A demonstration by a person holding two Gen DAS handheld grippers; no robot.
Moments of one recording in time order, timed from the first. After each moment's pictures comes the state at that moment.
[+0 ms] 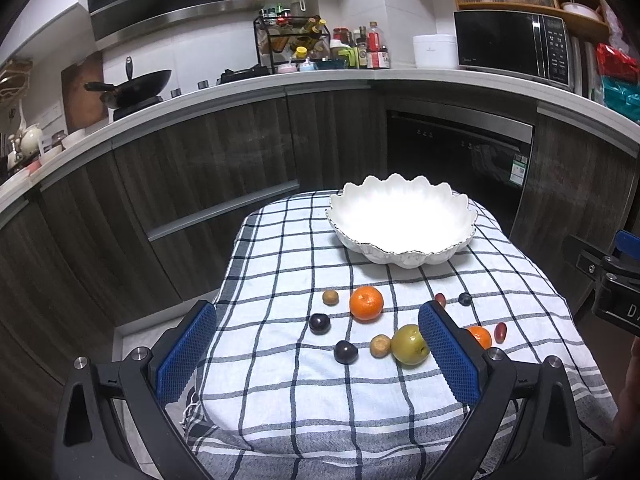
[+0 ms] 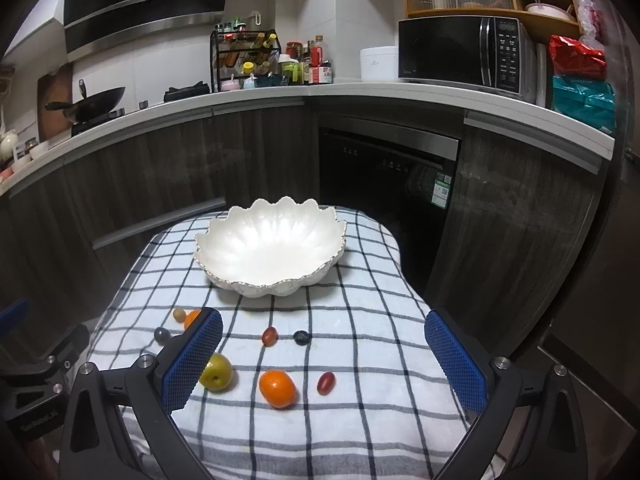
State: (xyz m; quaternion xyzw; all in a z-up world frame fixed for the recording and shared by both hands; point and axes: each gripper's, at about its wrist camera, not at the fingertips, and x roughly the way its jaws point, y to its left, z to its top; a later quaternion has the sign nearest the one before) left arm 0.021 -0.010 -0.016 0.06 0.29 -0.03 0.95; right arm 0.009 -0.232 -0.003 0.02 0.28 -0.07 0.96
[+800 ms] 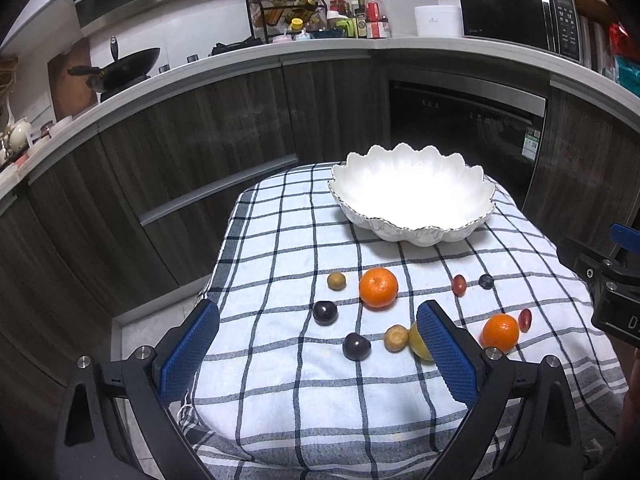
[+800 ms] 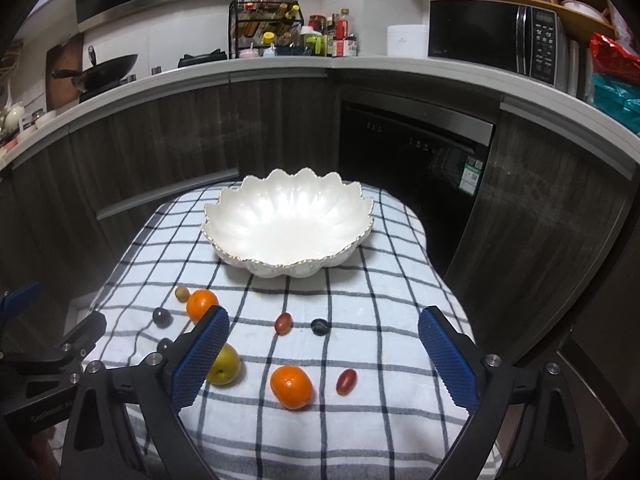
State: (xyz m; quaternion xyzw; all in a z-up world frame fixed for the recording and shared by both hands) left arm 0.062 -0.007 -0.049 0.07 0.33 -0.03 0.94; right arm 0.044 -0.214 -0.030 0.01 0.33 -0.05 0.94
